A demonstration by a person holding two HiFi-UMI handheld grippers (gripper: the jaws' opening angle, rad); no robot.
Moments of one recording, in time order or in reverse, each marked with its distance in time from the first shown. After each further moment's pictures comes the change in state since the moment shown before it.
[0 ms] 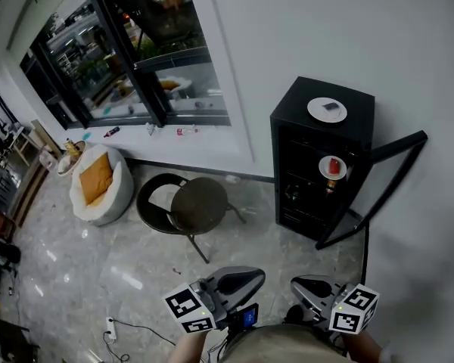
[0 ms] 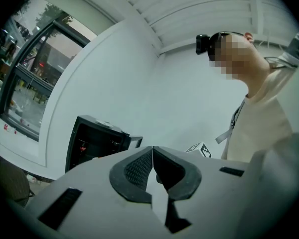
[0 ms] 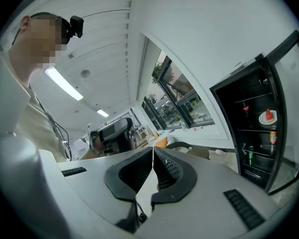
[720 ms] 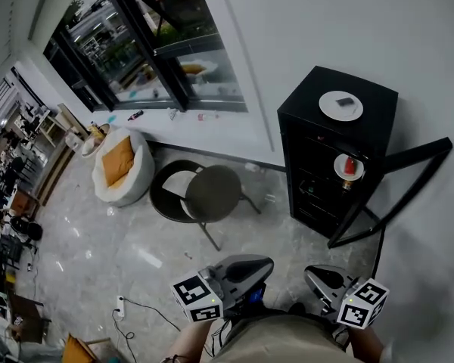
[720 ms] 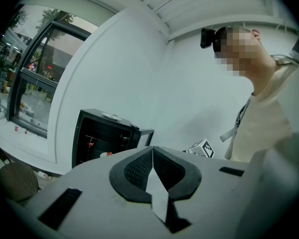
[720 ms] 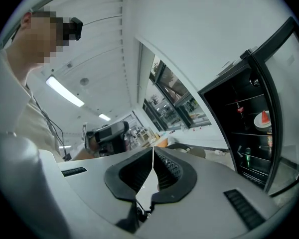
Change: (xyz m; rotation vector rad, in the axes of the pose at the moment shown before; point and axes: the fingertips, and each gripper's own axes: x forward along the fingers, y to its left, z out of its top) left arm 0.076 0.026 -0.008 -0.011 0.099 0.152; right arm -0.026 -0.086 0.029 0.049 -0.008 0.058
